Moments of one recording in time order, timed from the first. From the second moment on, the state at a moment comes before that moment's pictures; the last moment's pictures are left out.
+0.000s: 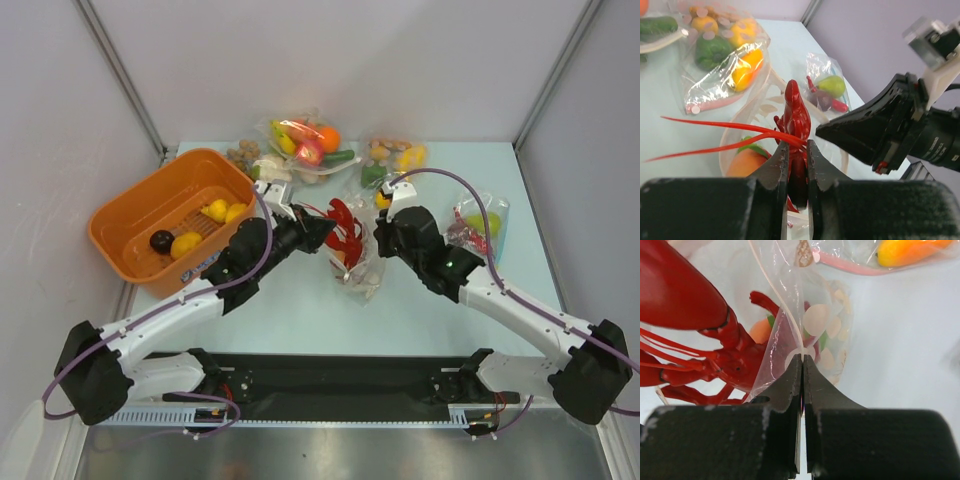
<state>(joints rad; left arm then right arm) -0.77 1.13 0.76 0.31 -0.04 -0.52 0.74 1.16 0.91 -0.20 0.27 0.26</state>
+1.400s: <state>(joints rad) -0.73 1.10 0.90 0.19 0.00 -0.46 0.82 1.19 0.91 -0.19 0.35 0.28</state>
